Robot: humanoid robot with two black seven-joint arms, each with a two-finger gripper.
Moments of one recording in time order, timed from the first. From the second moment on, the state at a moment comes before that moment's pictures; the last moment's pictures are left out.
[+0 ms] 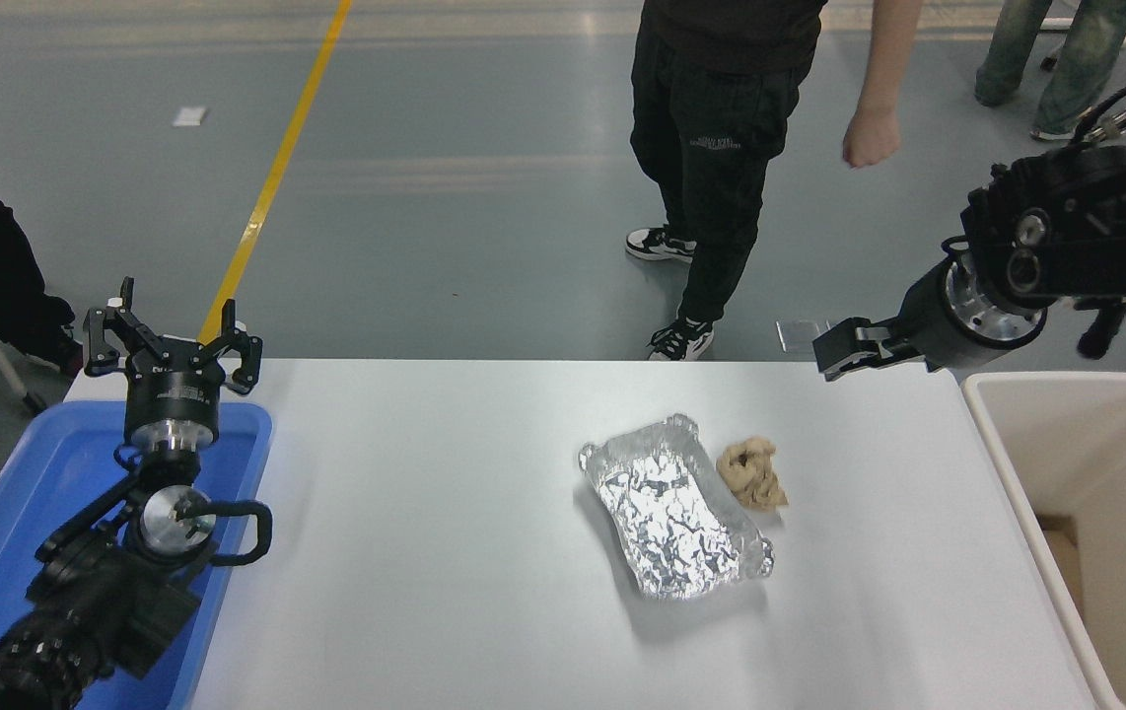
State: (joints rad) left arm -0.61 0.17 -1.00 -0.41 -0.12 -0.52 -0.60; right arm 2.27 -0.49 -1.18 1.53 -0.34 0.54 -0.09
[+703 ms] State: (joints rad) left arm -0.61 0.17 -1.00 -0.41 -0.12 -0.52 -0.60; right arm 2.38 -0.39 -1.10 1.59 -0.26 0.64 -0.08
